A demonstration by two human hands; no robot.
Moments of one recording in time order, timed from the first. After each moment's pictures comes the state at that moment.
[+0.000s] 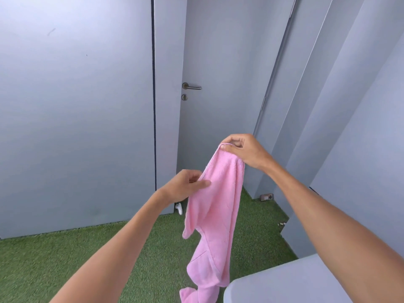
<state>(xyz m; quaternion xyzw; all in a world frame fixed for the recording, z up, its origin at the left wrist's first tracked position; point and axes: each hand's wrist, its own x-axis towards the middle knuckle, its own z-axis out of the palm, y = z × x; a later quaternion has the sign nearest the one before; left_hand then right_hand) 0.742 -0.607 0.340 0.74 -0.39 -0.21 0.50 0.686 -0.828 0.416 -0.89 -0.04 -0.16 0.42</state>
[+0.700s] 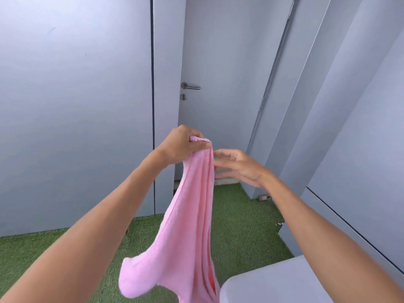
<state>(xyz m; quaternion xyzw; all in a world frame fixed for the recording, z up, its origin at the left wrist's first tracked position) 0.751 -0.610 0.436 0.78 -0.41 -0.01 0.46 0.657 -0.804 0.400 -0.79 -0.05 0.04 0.60</state>
